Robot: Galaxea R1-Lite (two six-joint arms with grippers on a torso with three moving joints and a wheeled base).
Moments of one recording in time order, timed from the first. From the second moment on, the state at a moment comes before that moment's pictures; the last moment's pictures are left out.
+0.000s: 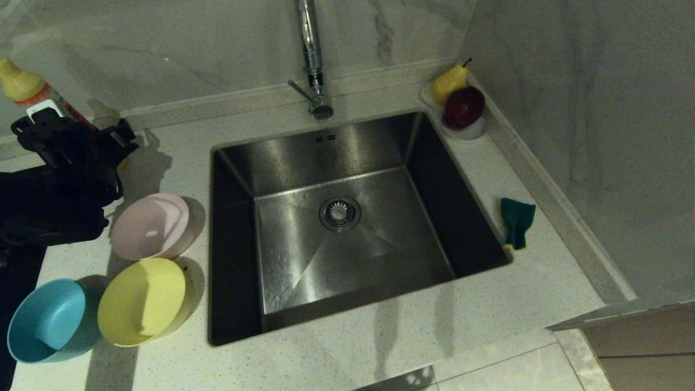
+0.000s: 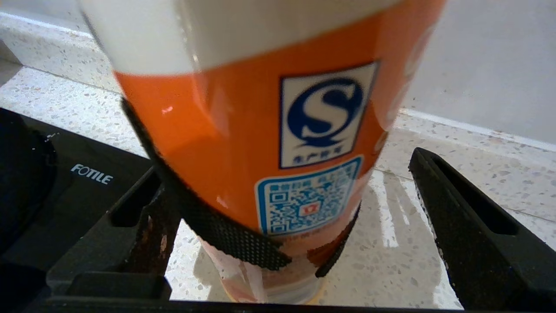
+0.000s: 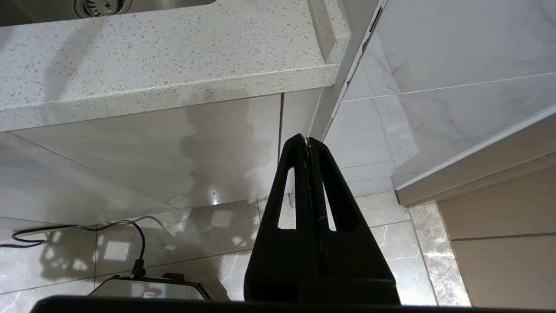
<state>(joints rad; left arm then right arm) 0.26 2.17 -1.43 -1.06 0.35 -0.18 0.00 0.00 0.00 0.00 0.01 -0.01</state>
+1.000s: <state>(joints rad) 0.27 2.25 -1.52 -1.07 0.35 -0.18 0.00 0.00 0.00 0.00 0.02 -0.01</state>
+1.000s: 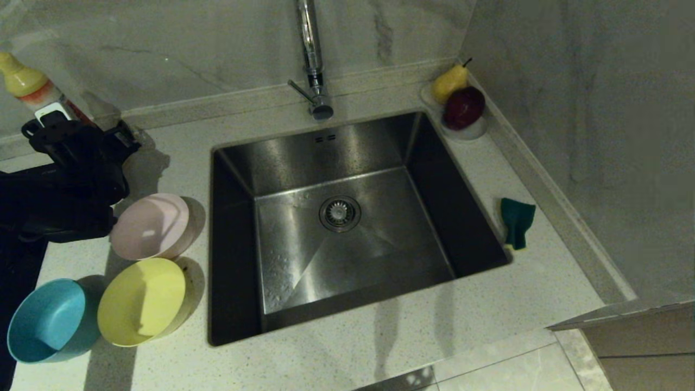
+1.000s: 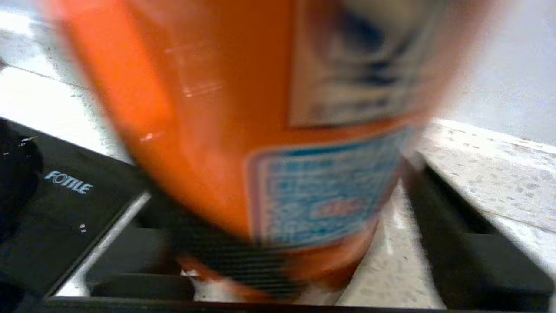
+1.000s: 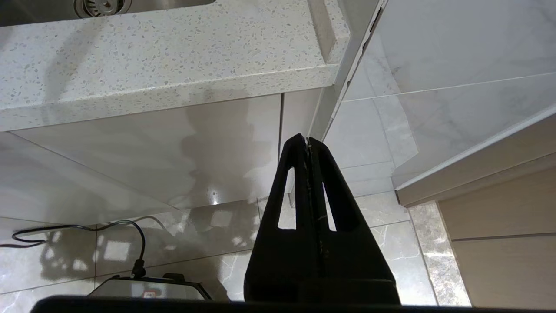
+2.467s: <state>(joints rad) 0.23 1.71 -1.40 -0.65 0.34 -0.18 0.00 0.00 0.00 0.00 0.01 -0.01</state>
